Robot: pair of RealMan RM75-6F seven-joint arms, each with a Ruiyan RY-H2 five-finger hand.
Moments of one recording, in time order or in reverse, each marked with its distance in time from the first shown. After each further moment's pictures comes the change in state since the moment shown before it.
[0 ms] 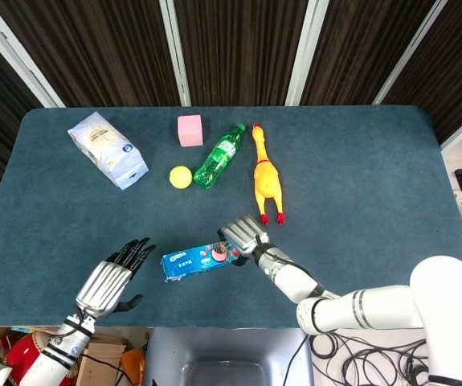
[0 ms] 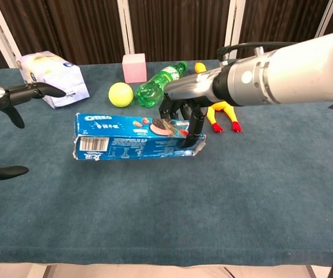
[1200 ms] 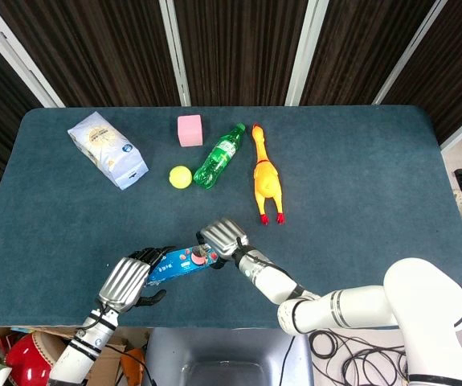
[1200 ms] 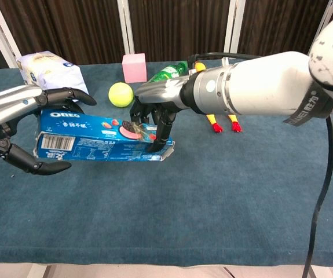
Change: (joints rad) left arm -0.057 -0.182 -0.021 0.086 -0.046 0.042 -0.079; right arm 0.034 -0.117 0.040 0.097 -0.048 -0.009 0.099
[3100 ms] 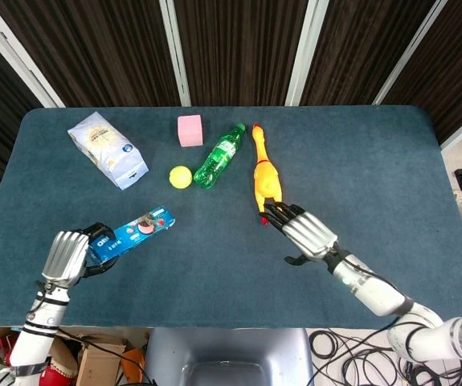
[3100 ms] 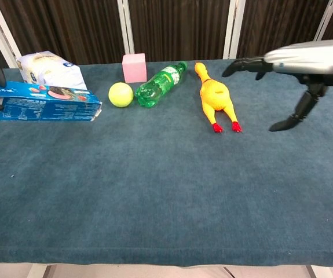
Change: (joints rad) left arm 0.065 0.106 -0.065 0.296 0.125 0.169 -0.386; right arm -0.487 0.428 -0.166 -0.127 -0.837 0.161 0.418
